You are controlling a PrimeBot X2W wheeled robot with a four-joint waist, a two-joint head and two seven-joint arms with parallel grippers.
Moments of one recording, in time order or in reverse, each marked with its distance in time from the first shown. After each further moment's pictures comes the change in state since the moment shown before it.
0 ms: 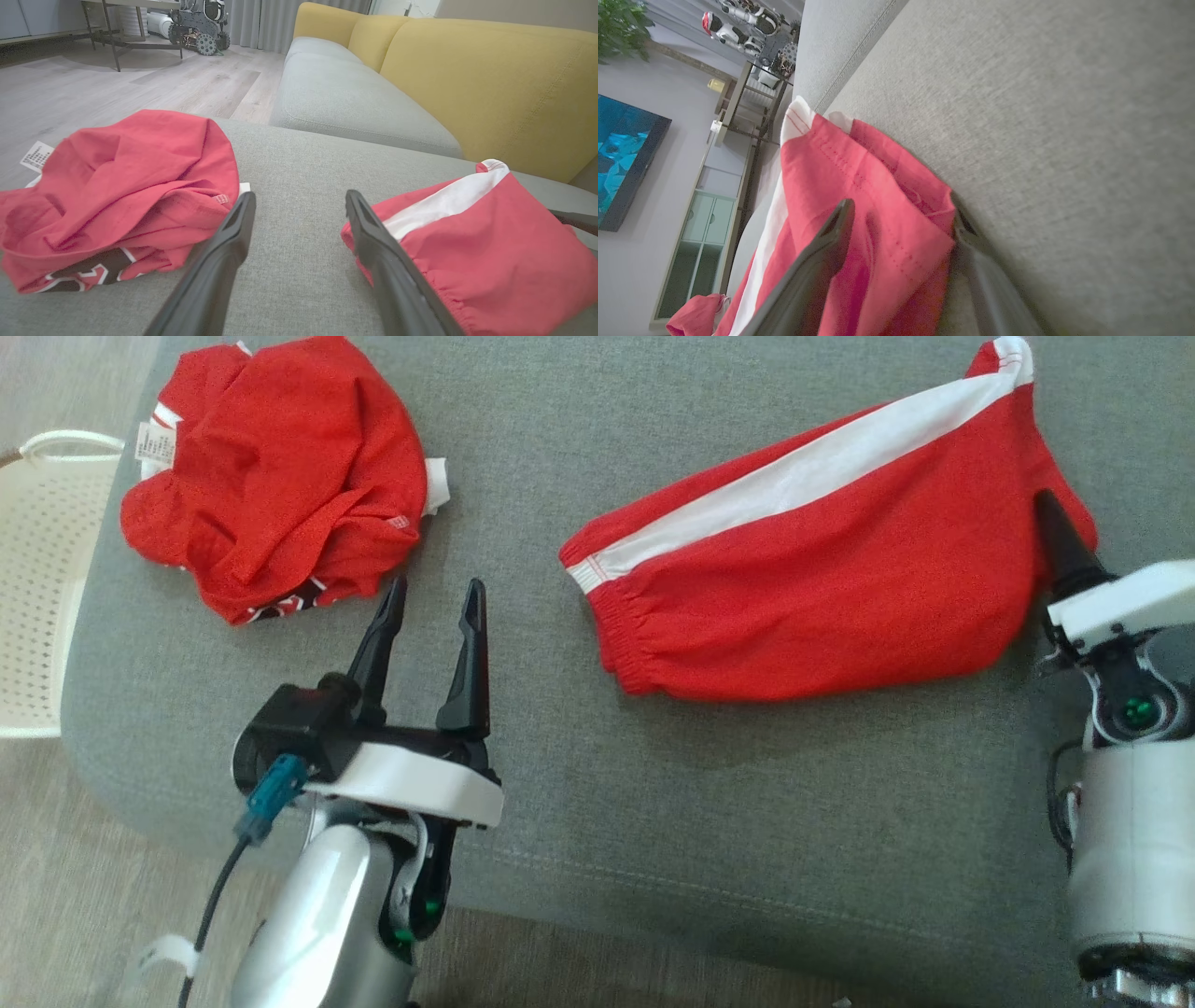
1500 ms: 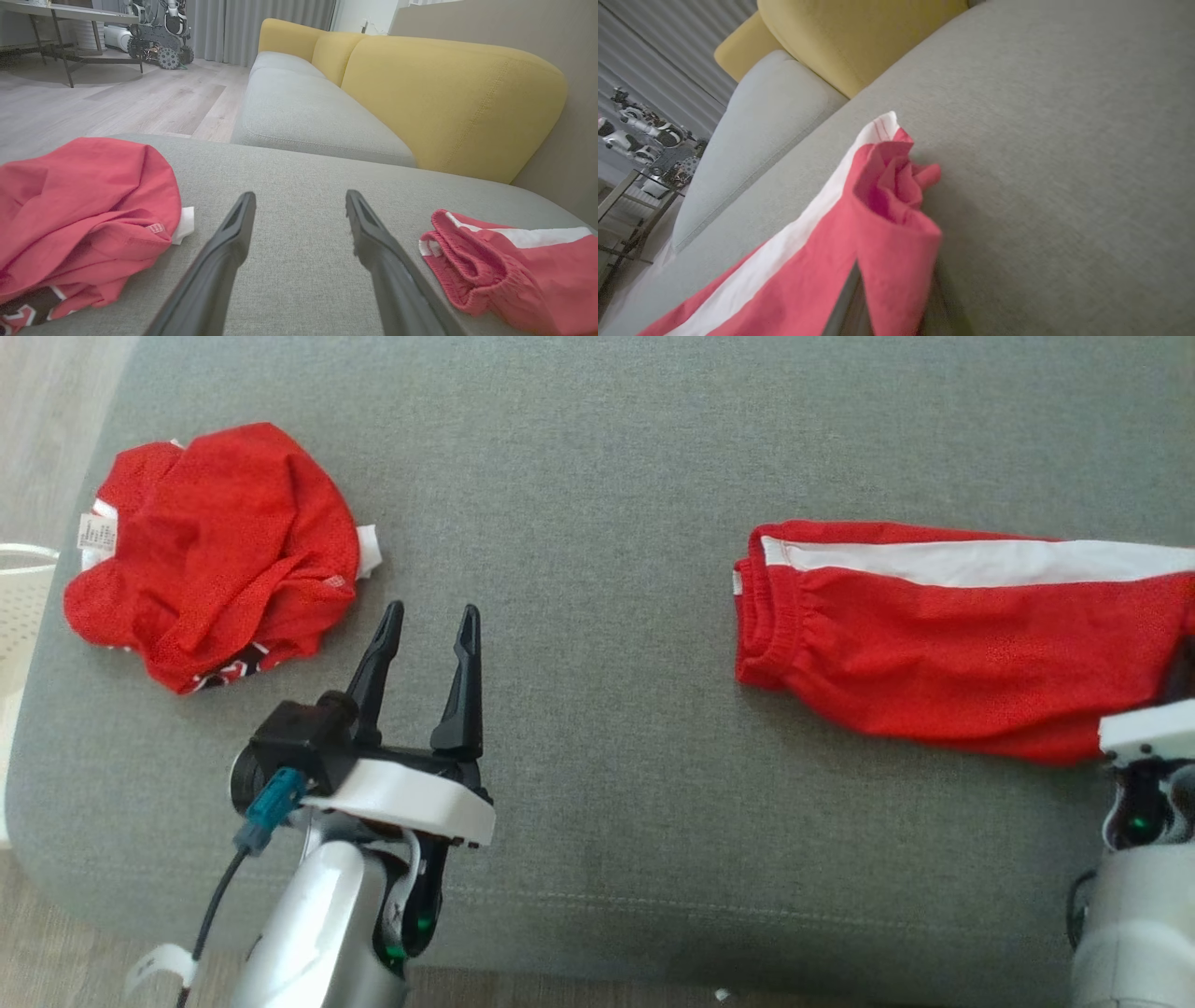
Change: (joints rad) left arm 0.022 -0.002 0.017 0.038 0.006 -0.023 0.000; right arm 0.100 0.040 -0.319 0.064 -0.405 0.000 -0.407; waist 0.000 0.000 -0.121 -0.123
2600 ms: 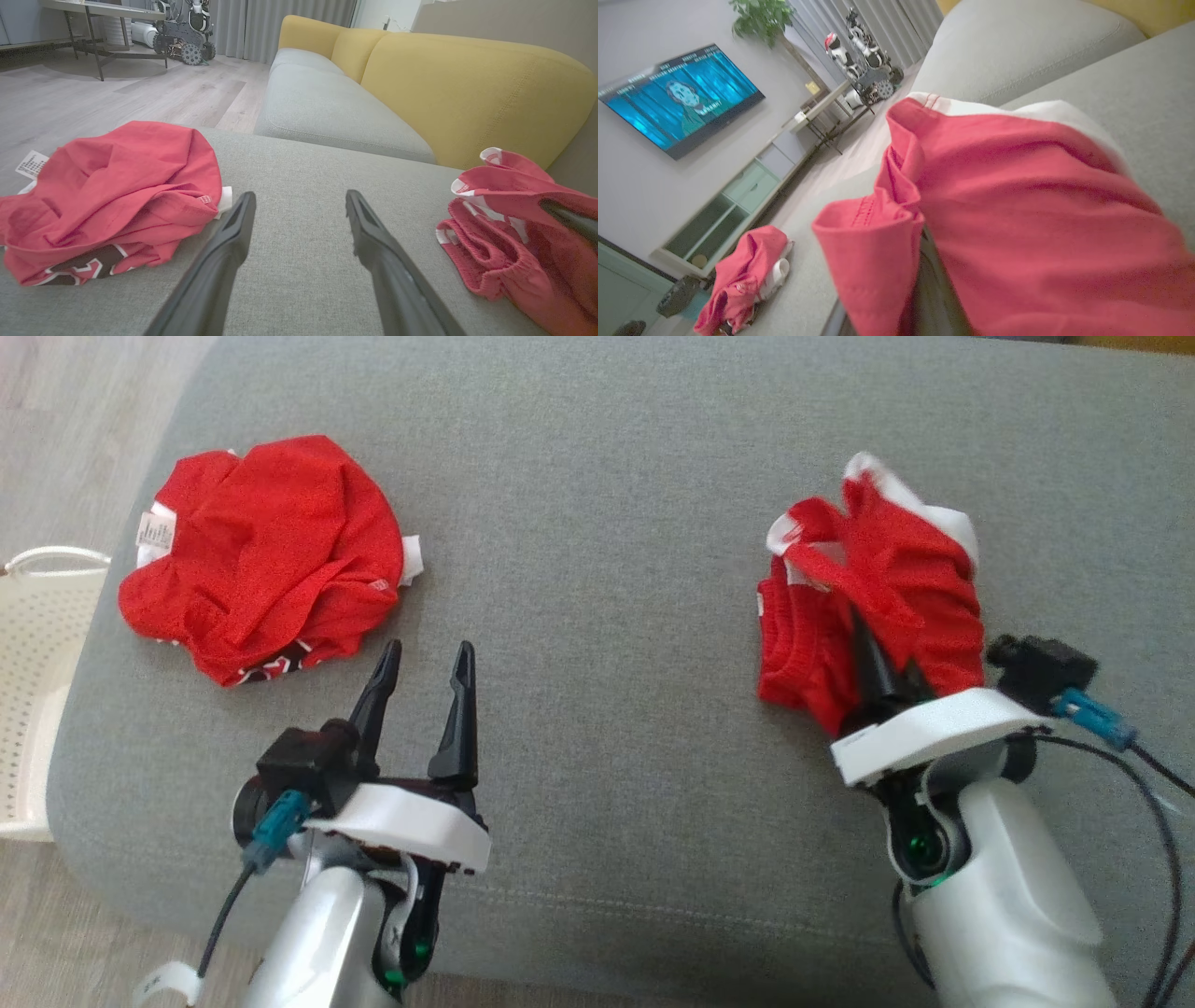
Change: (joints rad) left arm 0.037 0.000 0.007 0.043 -0.002 0.001 0.000; right arm 0.152 0.000 0.822 -0.212 0.306 0.000 -0.053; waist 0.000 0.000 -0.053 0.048
